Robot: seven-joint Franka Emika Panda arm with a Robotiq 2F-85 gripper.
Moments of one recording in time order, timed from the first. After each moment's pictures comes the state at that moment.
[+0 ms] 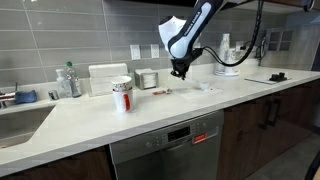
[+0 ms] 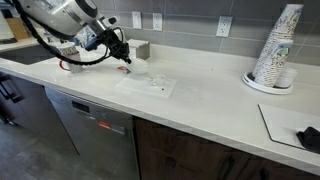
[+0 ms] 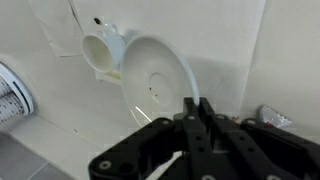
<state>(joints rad) 0.21 0.35 -0.14 -1.87 -0.71 2.40 0.48</state>
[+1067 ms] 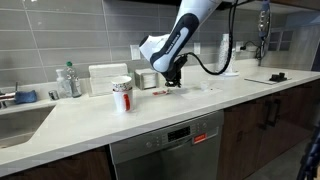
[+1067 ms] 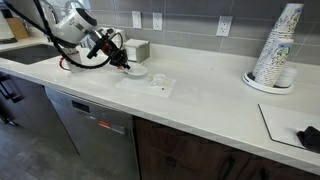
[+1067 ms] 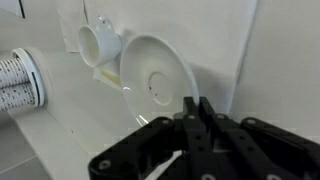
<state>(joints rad) 0.26 0.60 -0.07 -1.59 -0.82 2.08 0.48</state>
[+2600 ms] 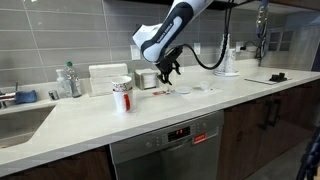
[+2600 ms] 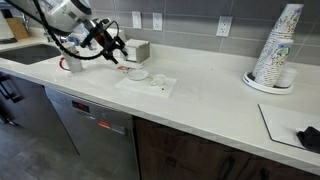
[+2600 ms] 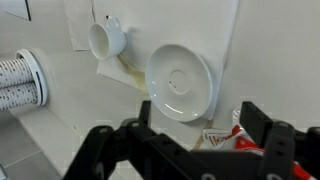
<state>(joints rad) 0.27 0.57 -0.03 -1.51 -0.75 1.95 0.42</state>
